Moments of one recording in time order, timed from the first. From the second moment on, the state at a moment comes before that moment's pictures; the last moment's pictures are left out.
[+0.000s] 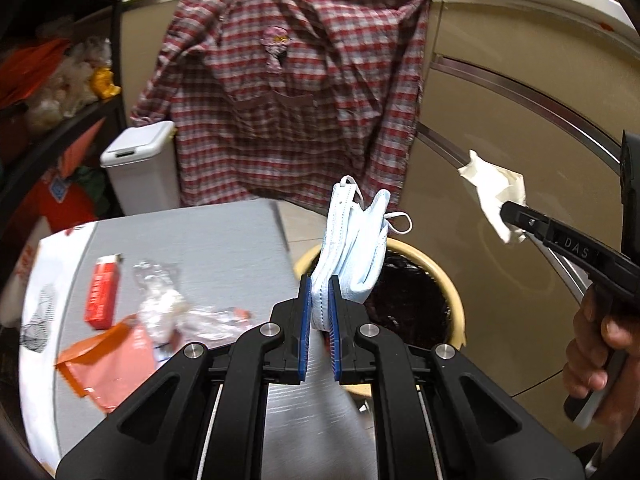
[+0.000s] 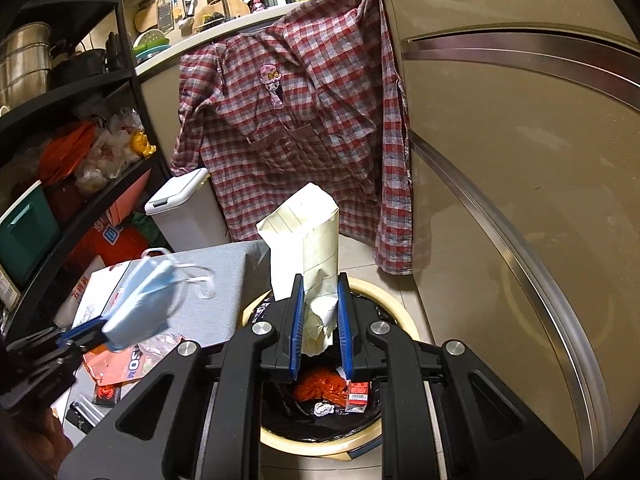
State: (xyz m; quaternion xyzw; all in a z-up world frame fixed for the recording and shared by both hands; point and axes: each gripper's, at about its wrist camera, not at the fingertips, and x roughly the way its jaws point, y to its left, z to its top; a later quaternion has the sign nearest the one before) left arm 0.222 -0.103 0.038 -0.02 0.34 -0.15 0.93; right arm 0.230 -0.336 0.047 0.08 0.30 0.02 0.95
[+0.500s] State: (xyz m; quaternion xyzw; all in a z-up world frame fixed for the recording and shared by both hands) left arm 0.250 -0.145 0.016 -0.01 0.37 -0.16 0.92; right arm 0.242 -0.343 0.039 0.09 0.31 0.02 0.95
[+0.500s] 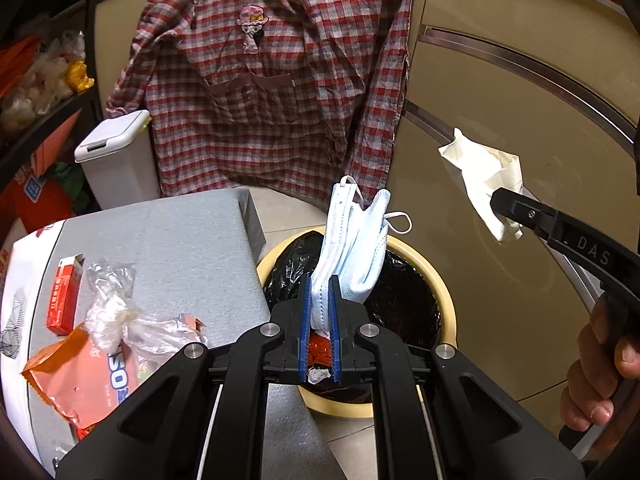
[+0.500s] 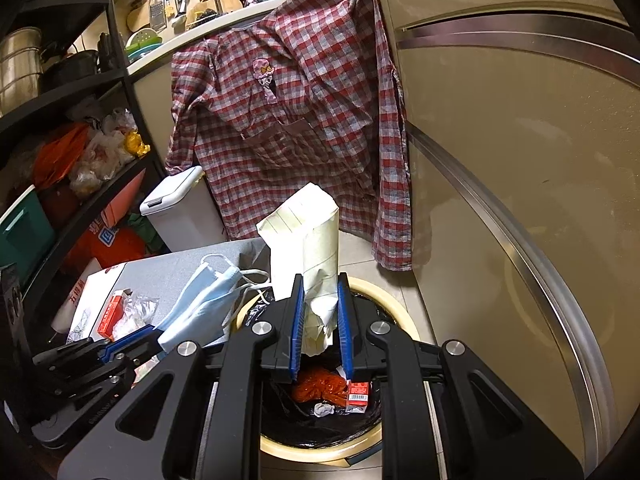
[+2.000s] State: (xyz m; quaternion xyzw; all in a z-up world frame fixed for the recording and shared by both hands) left arm 0.181 0.048 0.086 0.00 0.32 -0.07 0.95; right arm 0.226 -0.297 0.049 0.06 0.28 0.04 0.96
